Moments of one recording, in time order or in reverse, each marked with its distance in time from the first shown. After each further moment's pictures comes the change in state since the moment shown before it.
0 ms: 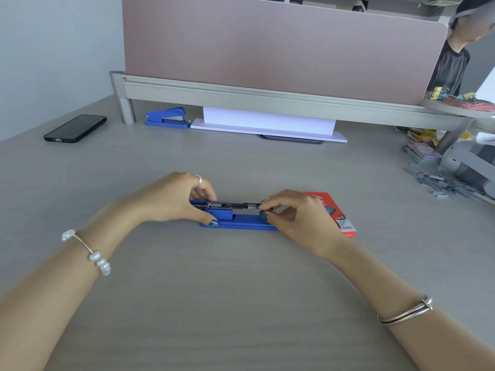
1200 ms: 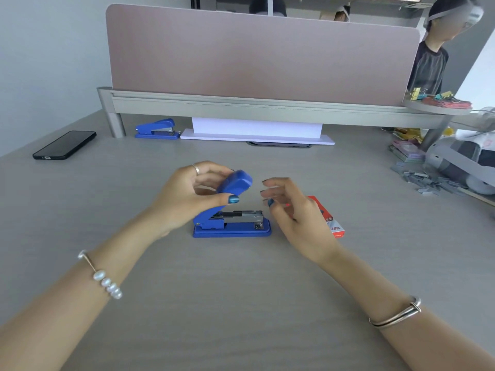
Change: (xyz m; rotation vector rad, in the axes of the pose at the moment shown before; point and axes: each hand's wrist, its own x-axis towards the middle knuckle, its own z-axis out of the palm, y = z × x) left_hand 0.005 0.044 0.015 -0.532 0.296 0.134; right_hand -0.006 0.003 -0.005 0.234 0.134 0.048
